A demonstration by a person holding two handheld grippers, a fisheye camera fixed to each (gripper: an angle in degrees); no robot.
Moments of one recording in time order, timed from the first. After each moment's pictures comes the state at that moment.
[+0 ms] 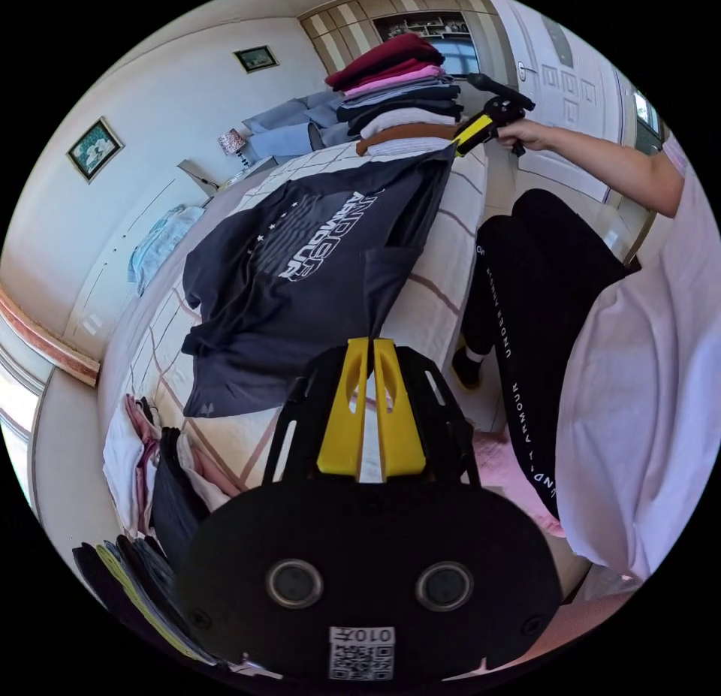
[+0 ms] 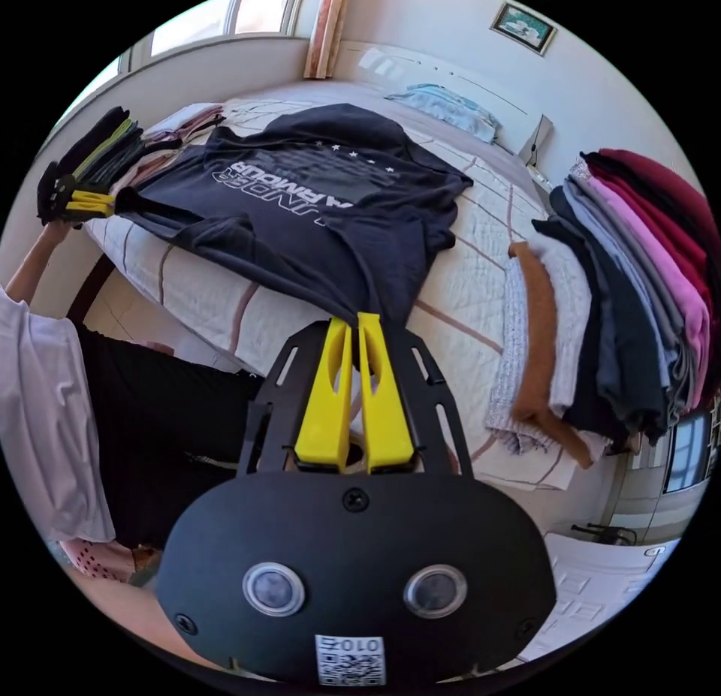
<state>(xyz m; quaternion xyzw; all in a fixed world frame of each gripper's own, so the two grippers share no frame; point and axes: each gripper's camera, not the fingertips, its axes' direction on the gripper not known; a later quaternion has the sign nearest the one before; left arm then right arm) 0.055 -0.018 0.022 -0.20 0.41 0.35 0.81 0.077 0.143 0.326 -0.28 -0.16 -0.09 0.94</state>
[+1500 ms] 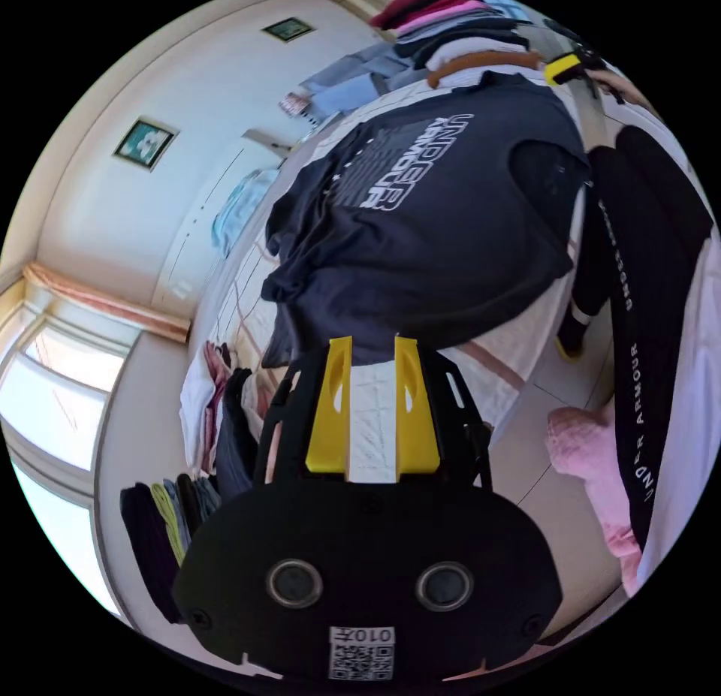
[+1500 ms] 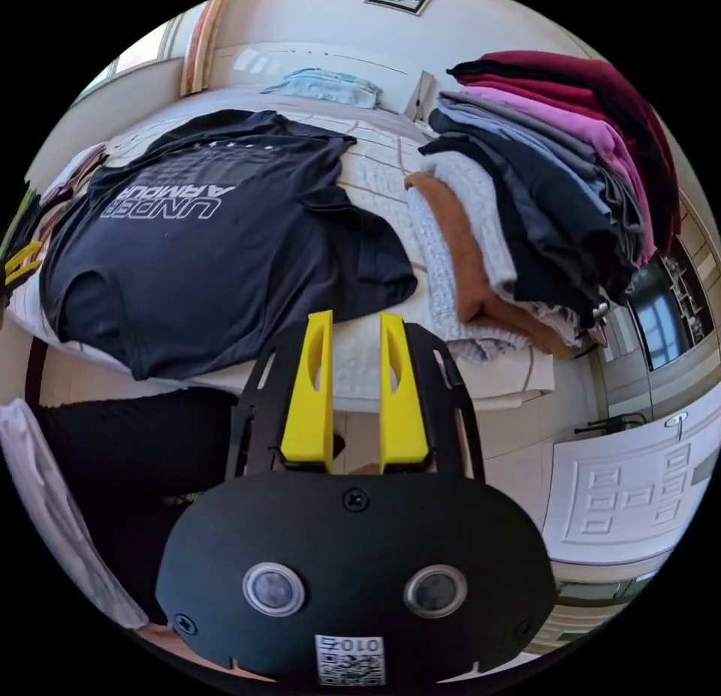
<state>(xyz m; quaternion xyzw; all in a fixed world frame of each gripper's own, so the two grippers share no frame) 0.061 0.056 0.063 -0.20 0.21 0.43 0.86 0.035 0.183 0.268 -0.28 -0.05 0.00 0.96</state>
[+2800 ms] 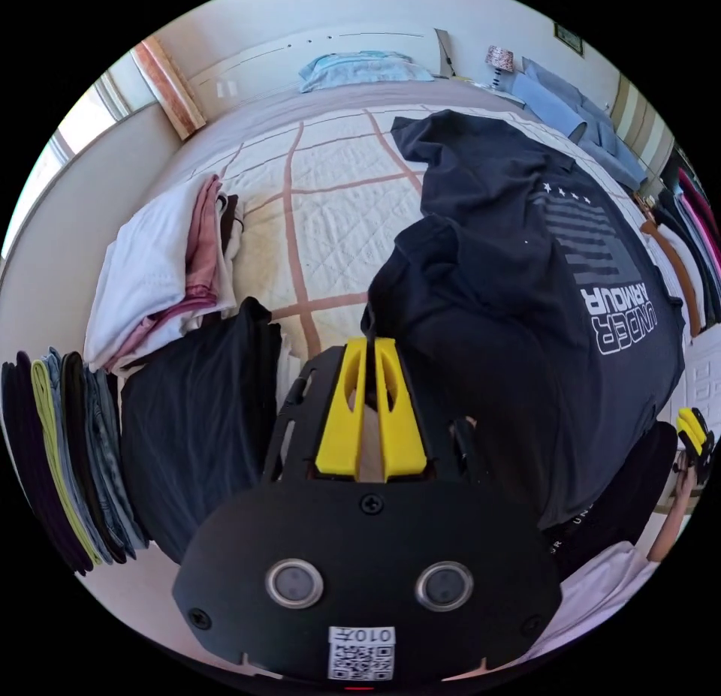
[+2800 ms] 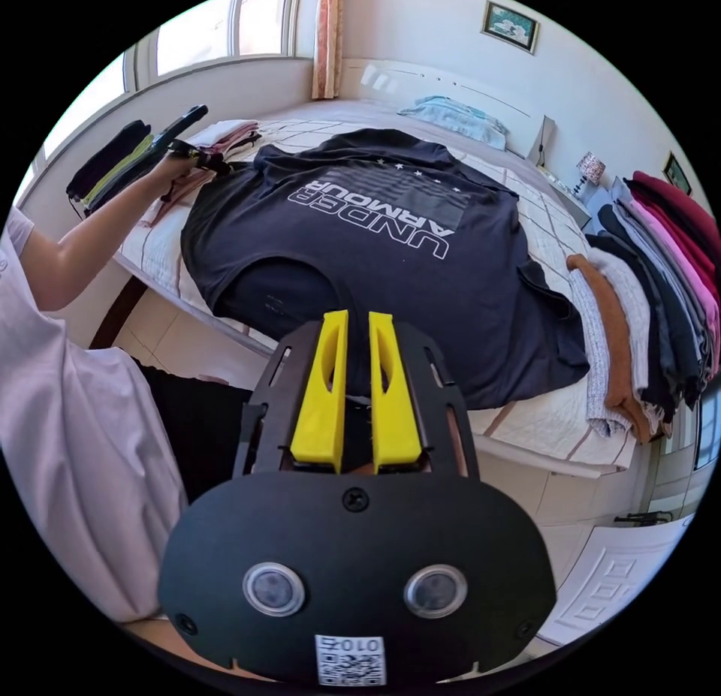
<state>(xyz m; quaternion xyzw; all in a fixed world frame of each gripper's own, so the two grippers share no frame) -0.019 -0.024 0.299 -0.45 0.17 0.08 0.87 -0.071 0.136 0.231 -0.23 -0.19 -0.04 0.95</state>
